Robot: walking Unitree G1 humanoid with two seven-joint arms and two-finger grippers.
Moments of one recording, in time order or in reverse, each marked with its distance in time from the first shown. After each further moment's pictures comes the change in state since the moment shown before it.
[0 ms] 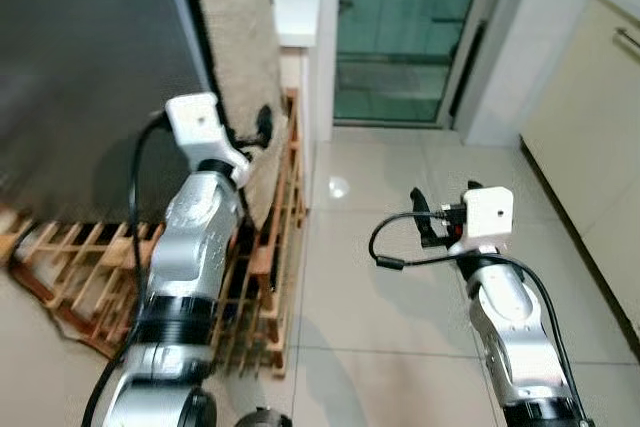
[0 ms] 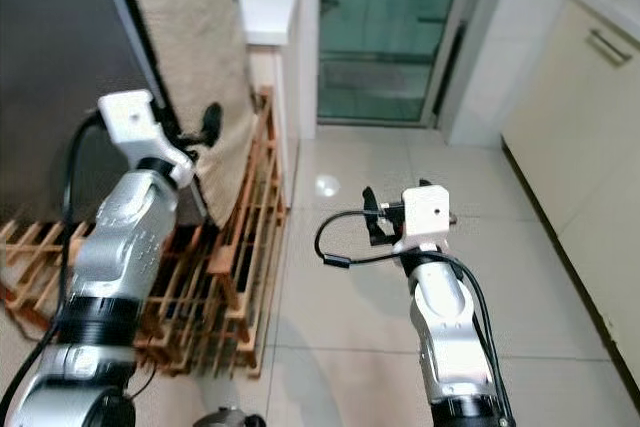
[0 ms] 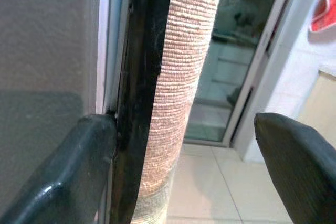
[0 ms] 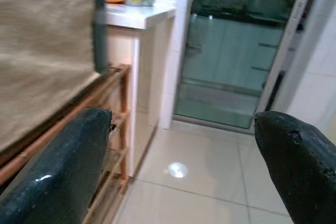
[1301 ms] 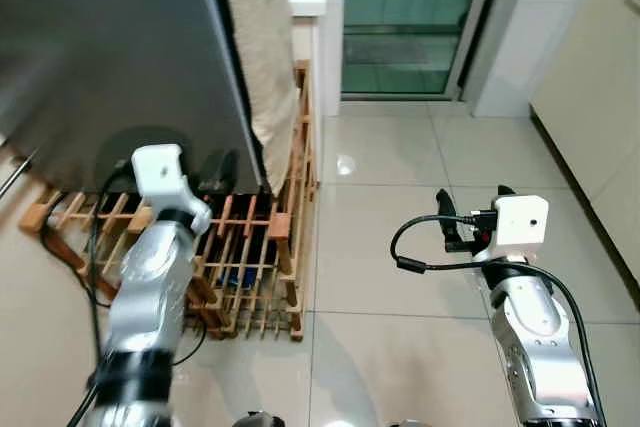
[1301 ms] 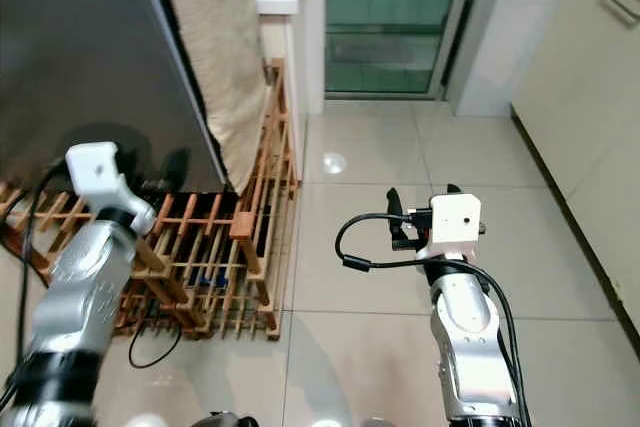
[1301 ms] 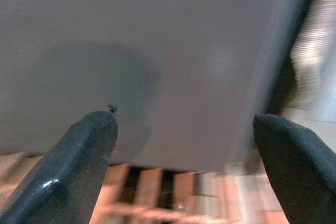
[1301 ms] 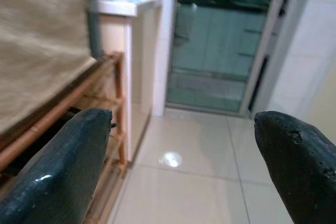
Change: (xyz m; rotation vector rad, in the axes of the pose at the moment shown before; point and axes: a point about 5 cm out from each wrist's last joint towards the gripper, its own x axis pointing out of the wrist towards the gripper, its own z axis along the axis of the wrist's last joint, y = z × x) left arm -0.093 0.085 -0.037 0.169 0.034 0.246; right arm -0.015 -0.018 0.006 -0.007 -0.037 -0.062
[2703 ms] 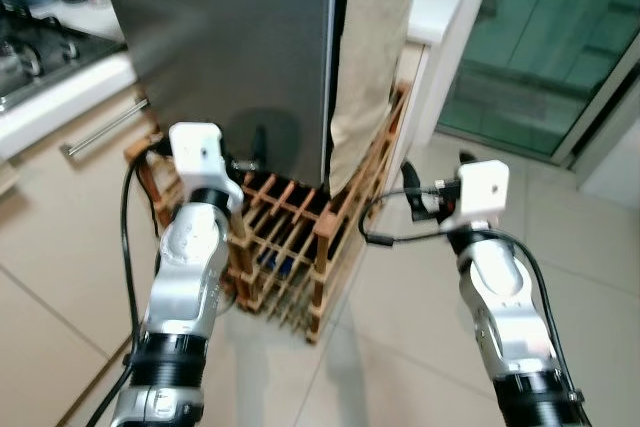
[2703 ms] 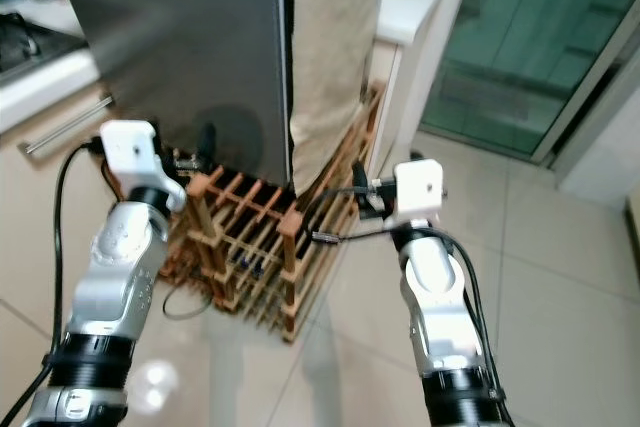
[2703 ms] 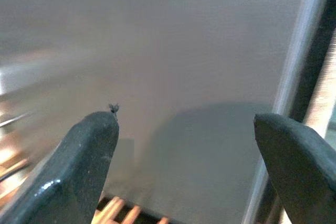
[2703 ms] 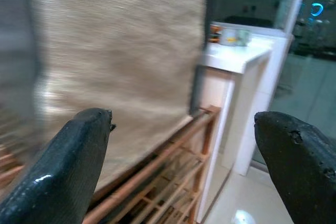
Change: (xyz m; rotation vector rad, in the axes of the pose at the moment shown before) left arm 0.044 -0.071 0.044 -0.044 -0.148 -0.158; right arm 0.033 0.024 0.020 0.007 -0.100 0.066
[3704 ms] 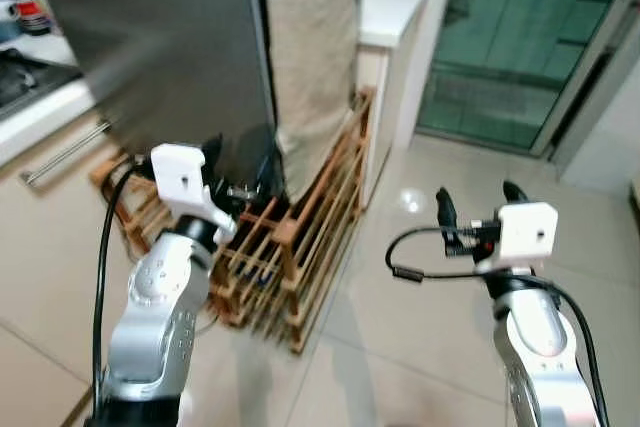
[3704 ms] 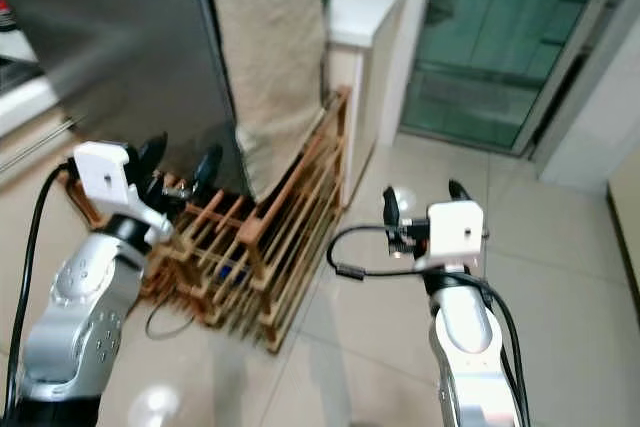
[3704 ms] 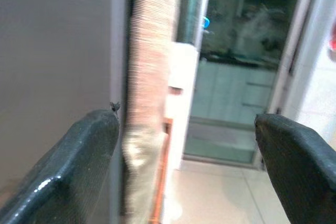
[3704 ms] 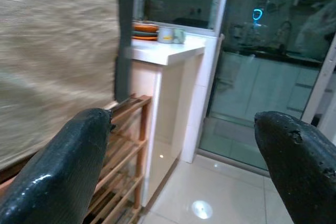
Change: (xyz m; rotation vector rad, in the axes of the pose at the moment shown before) left arm -0.061 -0.013 0.012 -0.107 -0.015 -0.220; right arm -0.056 -0.021 0.001 -0.064 0.027 -0.105
